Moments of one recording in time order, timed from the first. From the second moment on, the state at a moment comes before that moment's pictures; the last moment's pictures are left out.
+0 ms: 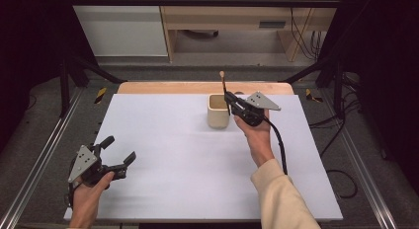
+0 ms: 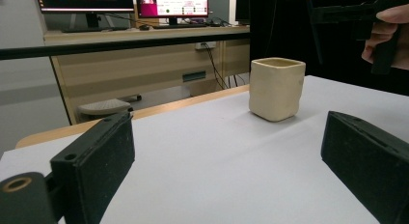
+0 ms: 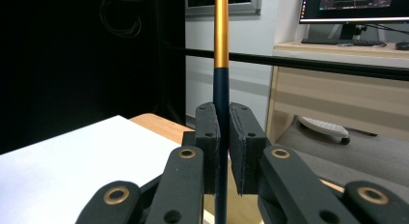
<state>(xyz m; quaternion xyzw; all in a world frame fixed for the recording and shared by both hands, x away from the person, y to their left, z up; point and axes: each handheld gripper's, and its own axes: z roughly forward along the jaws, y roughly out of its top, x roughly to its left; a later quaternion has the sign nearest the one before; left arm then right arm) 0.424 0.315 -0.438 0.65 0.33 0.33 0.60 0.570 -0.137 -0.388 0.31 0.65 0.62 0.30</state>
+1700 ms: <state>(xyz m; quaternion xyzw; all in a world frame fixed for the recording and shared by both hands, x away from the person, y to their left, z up) 0.425 0.312 -0.438 0.65 0.32 0.33 0.60 0.601 -0.123 -0.383 0.32 0.63 0.64 0.31</state>
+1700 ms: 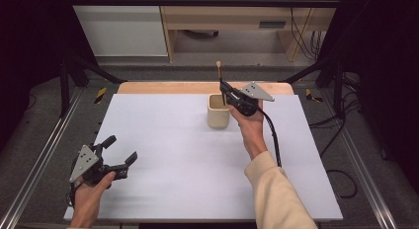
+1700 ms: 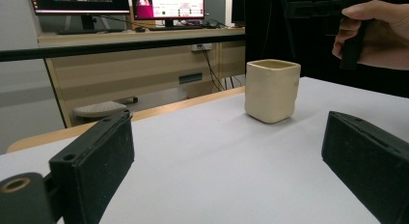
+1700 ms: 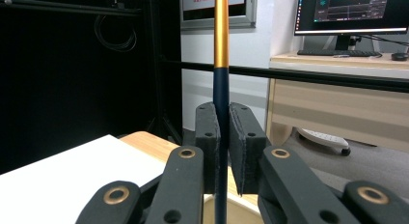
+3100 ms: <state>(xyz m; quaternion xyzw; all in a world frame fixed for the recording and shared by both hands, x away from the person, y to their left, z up) 0.425 0.316 -0.437 0.65 0.32 0.33 0.61 0.607 -0.124 -0.405 0.32 0.64 0.63 0.31</state>
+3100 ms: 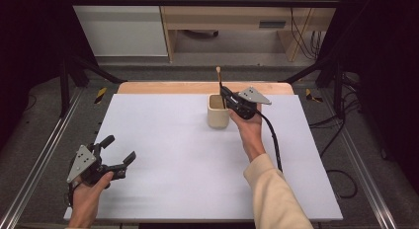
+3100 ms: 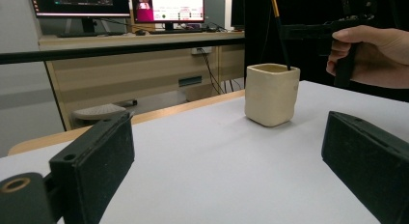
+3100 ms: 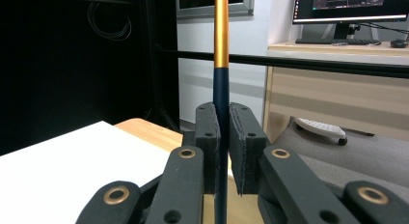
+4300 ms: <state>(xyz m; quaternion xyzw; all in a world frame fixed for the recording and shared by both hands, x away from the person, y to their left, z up) 0.424 0.310 -0.436 0.65 0.31 0.32 0.61 0.604 -0.125 -0.413 0.33 0.65 0.62 0.31</state>
